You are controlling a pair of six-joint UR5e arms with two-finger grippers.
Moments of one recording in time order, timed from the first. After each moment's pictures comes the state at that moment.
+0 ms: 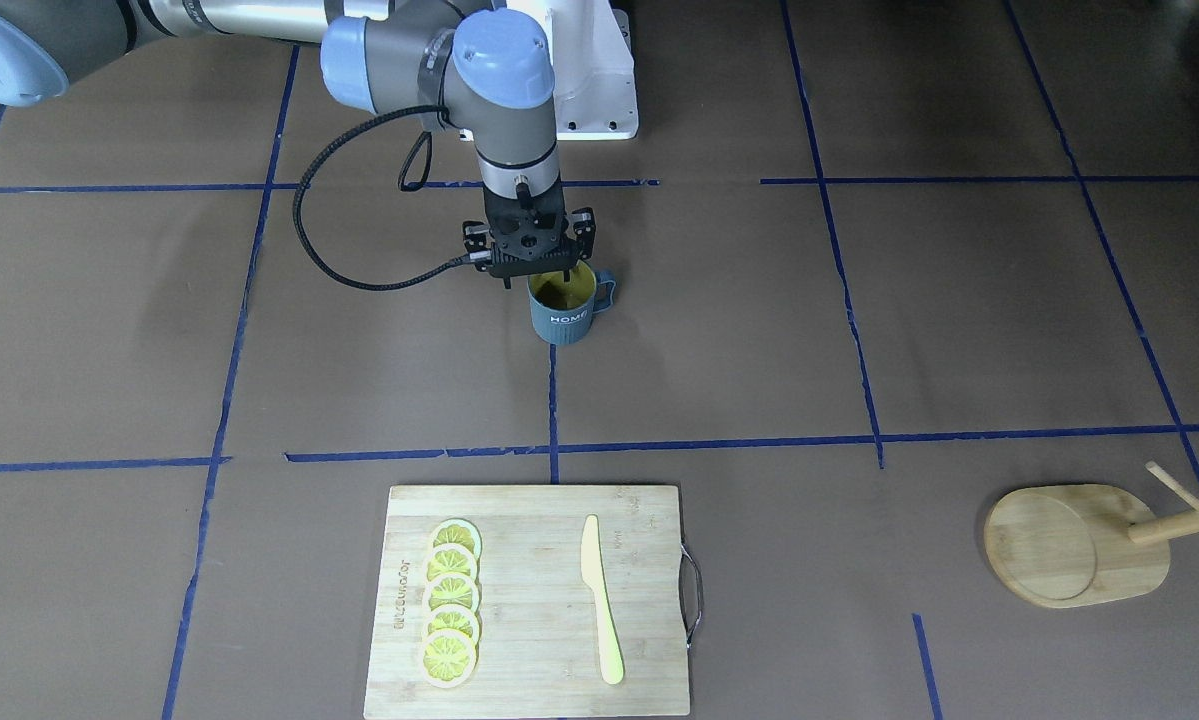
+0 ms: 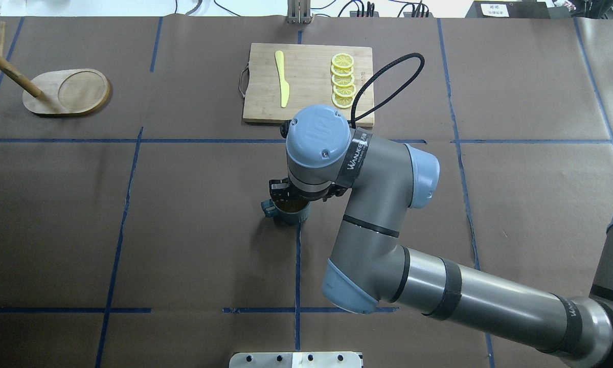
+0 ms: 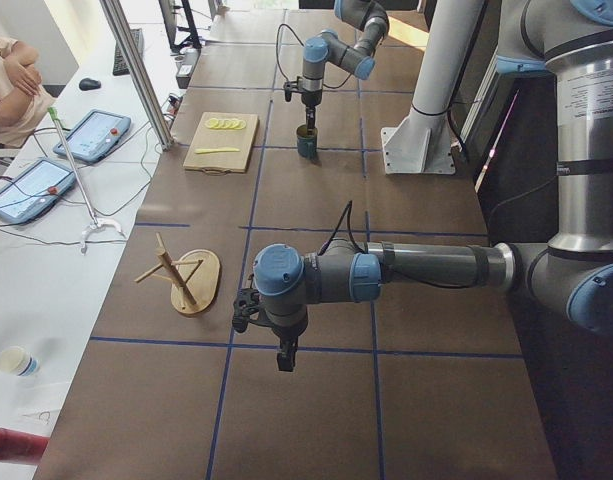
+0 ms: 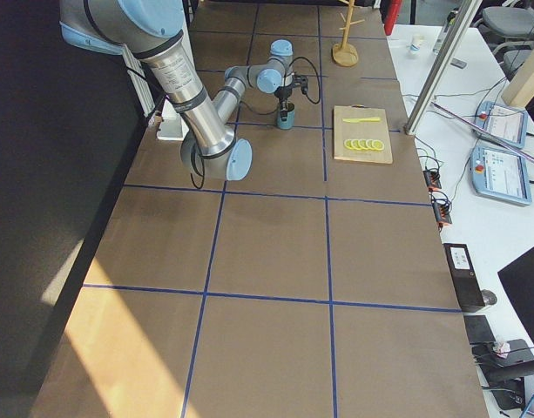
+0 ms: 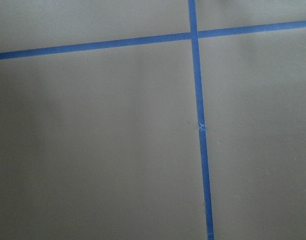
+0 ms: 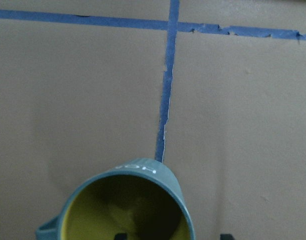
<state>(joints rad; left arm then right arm) -1.60 -1.43 -1.73 -1.49 -2.32 0.16 0.49 -0.77 1.66 -1.69 1.86 1.15</state>
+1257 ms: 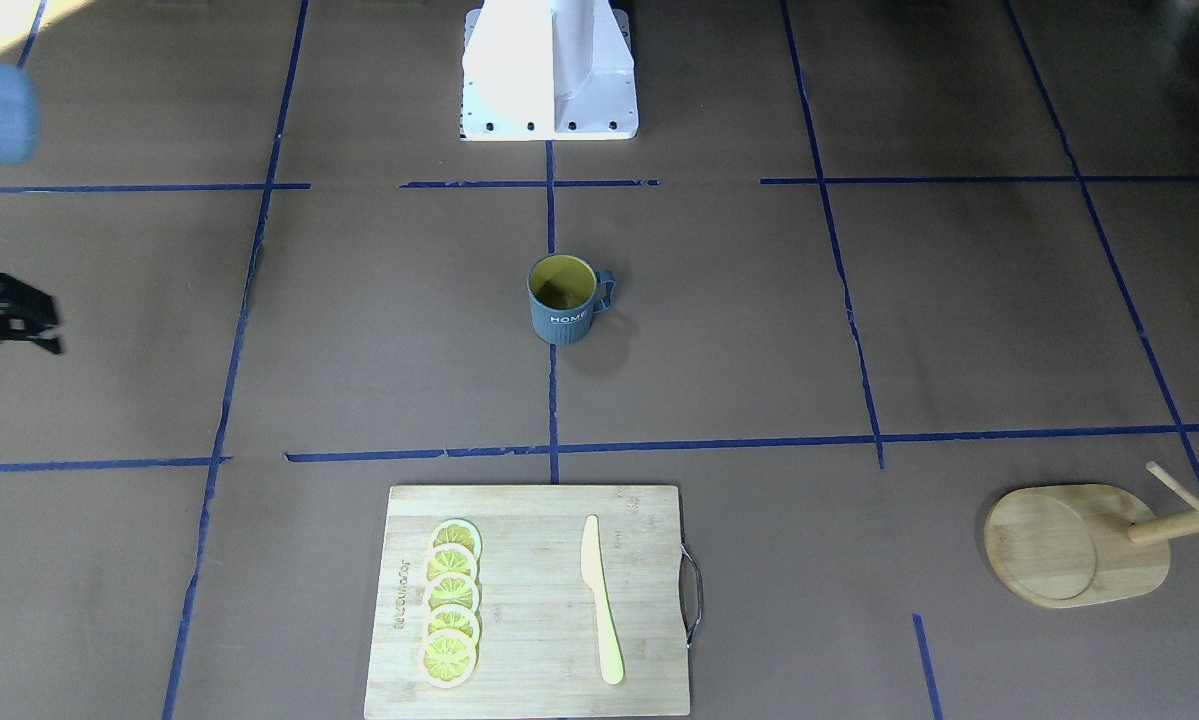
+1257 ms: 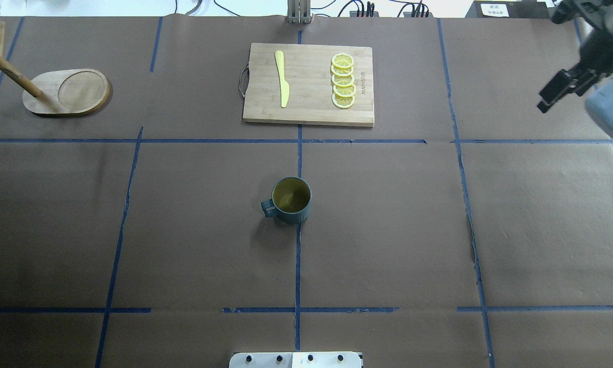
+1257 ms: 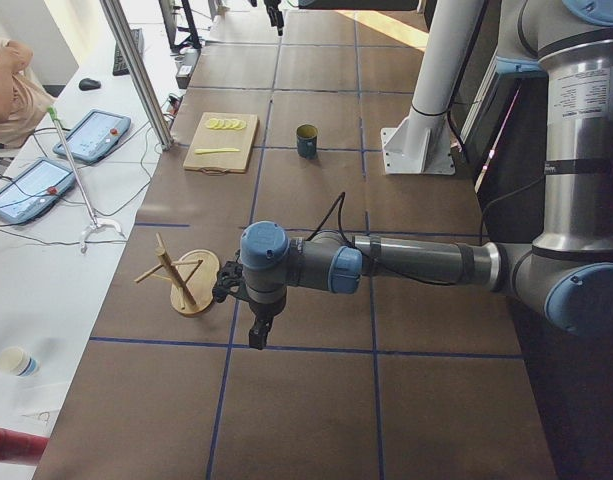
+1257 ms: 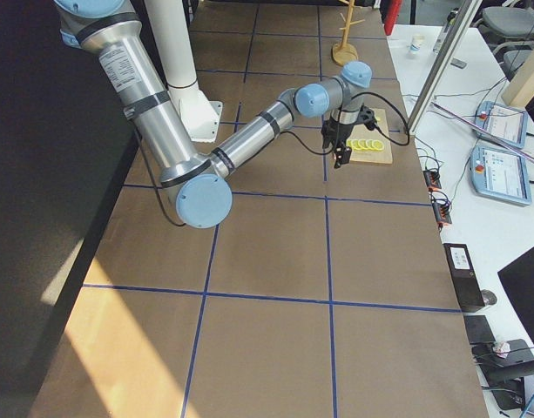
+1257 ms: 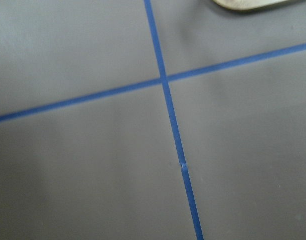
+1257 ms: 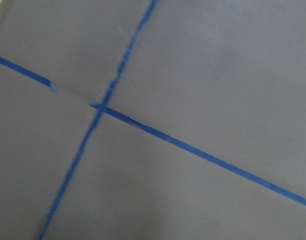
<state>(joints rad) -1.55 -1.50 -1.71 -1.65 -2.32 0.12 1.27 -1.29 1.75 -1.87 2.31 -0.09</state>
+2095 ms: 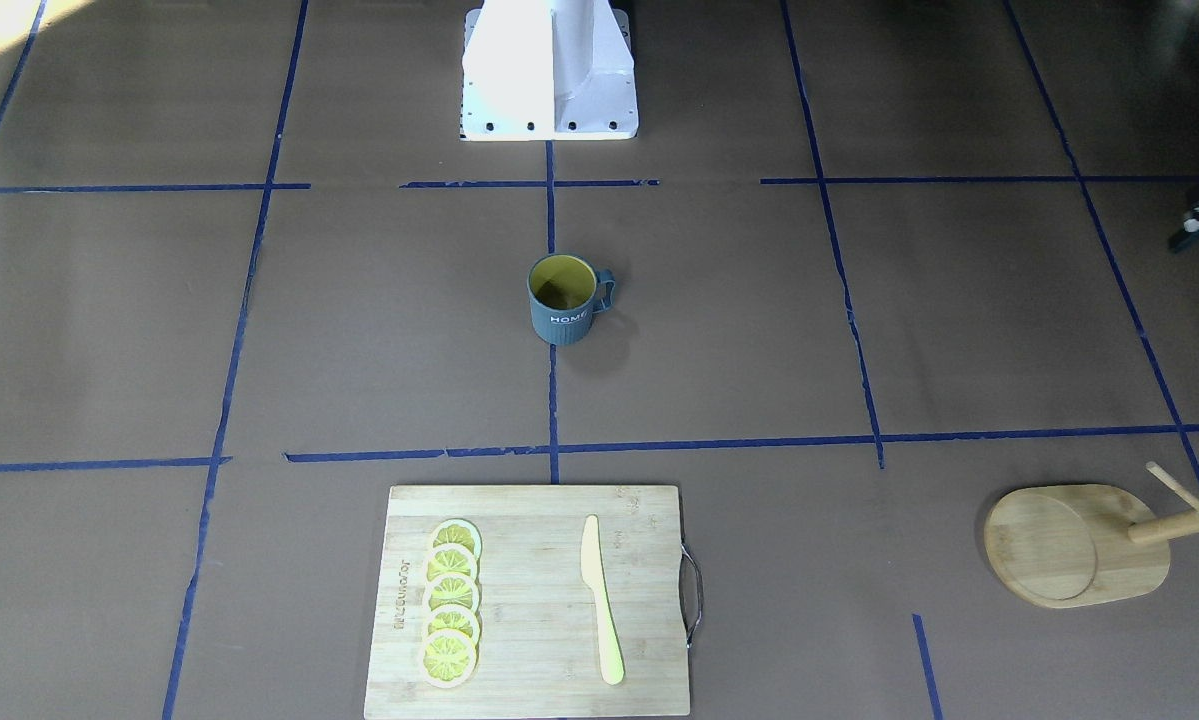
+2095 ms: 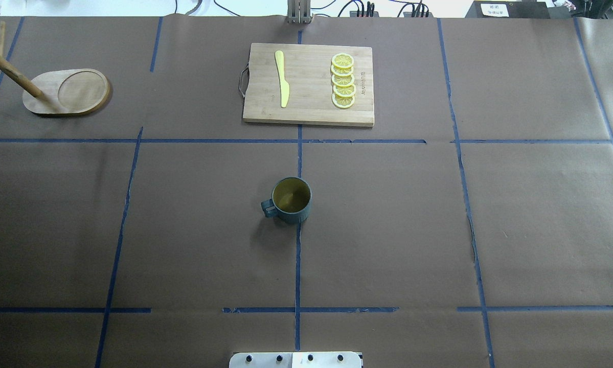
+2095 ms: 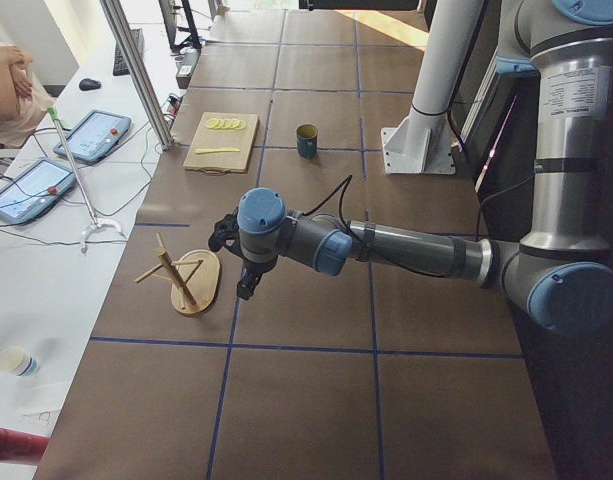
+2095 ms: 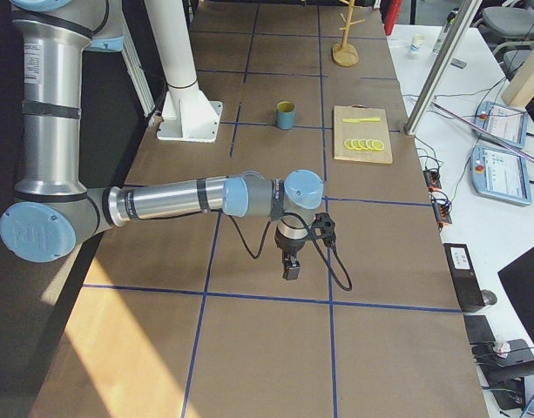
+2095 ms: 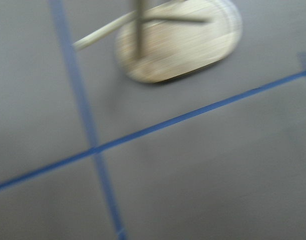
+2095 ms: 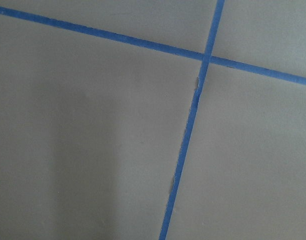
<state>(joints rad) -1.36 -1.57 -1.77 -1.99 -2.52 -0.01 1.47 -1.67 1.84 -1.75 2.28 -0.13</state>
